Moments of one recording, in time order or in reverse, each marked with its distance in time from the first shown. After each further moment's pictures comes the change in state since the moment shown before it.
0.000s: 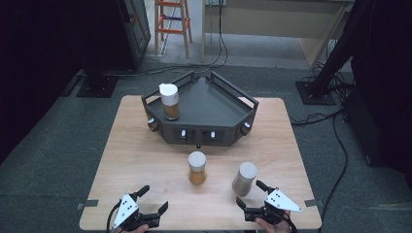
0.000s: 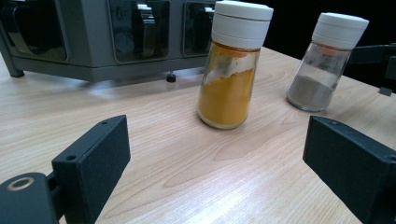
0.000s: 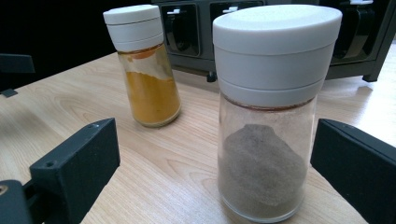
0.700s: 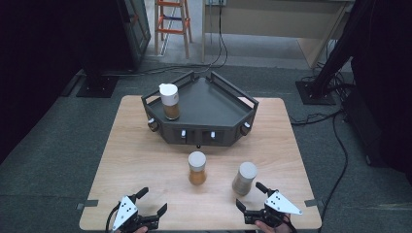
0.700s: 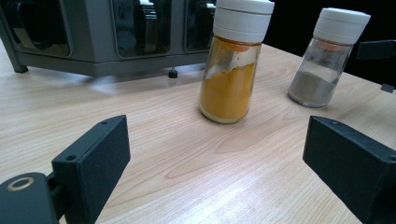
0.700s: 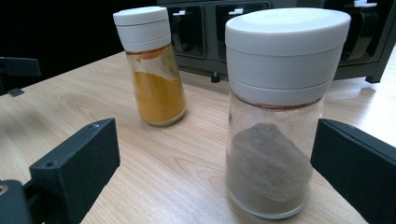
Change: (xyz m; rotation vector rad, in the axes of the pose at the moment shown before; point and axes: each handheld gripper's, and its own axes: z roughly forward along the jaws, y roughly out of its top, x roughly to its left) left arm -0.001 -0.005 -0.004 0.003 0.008 -0.002; right arm 0.005 -0.001 -0.004 -0.003 0.006 0.000
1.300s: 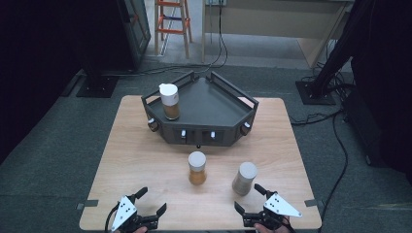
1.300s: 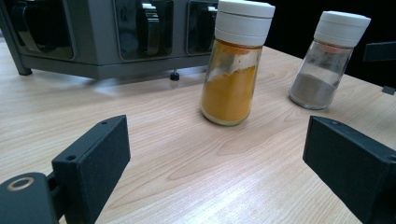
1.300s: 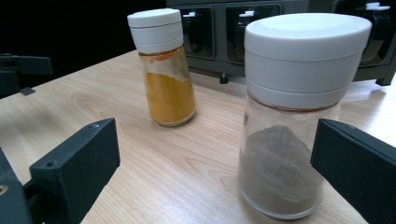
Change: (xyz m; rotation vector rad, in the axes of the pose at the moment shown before) left arm 0.000 0.000 -0.001 -0.009 0.006 0.000; right arm 0.006 0.002 -0.003 -0.003 0.020 -0.007
